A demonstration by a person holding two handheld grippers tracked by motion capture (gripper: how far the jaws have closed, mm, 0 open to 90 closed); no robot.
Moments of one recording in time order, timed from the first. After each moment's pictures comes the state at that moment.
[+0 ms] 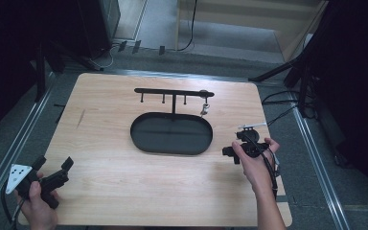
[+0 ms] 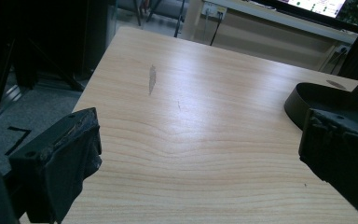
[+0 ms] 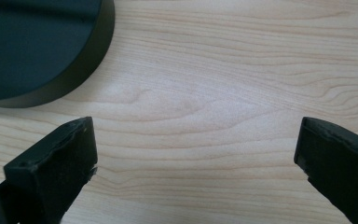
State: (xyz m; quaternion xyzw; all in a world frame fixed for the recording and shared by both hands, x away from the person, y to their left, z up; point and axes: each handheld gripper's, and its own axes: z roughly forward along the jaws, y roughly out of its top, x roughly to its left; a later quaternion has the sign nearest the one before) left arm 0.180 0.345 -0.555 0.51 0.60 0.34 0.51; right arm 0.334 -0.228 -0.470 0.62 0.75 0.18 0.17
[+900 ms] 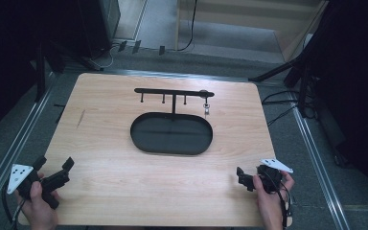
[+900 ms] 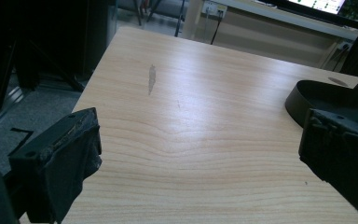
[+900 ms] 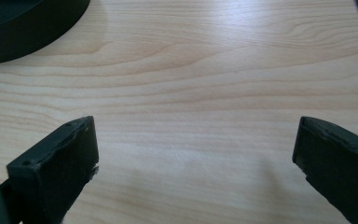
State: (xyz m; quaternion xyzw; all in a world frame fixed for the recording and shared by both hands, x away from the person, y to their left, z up) left arm 0.180 0.343 -0.554 0.52 0.60 0.34 0.51; right arm 0.255 -0.292 -0.534 0.60 0.69 0.34 0.23
